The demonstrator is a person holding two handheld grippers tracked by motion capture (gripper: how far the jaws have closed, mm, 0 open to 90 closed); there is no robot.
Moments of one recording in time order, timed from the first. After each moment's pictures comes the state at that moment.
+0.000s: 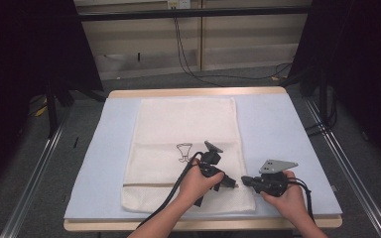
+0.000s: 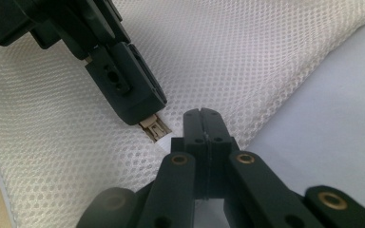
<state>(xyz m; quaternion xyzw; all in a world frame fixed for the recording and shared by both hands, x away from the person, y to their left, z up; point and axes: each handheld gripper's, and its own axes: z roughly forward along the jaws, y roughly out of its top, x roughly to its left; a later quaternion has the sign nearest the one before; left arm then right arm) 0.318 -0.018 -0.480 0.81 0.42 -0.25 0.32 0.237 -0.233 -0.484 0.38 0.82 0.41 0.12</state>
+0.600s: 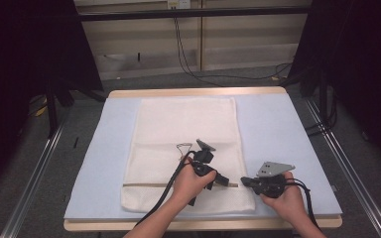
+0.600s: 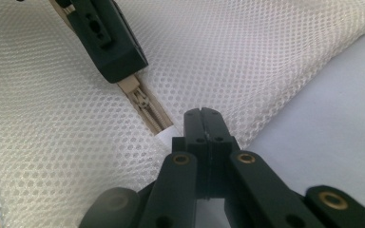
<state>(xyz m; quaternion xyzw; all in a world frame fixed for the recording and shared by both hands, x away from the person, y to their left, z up) 0.319 0.004 -0.471 0.80 0.44 -0.26 0.32 0.234 -0.230 -0.485 0.36 0.83 0.40 0.15</state>
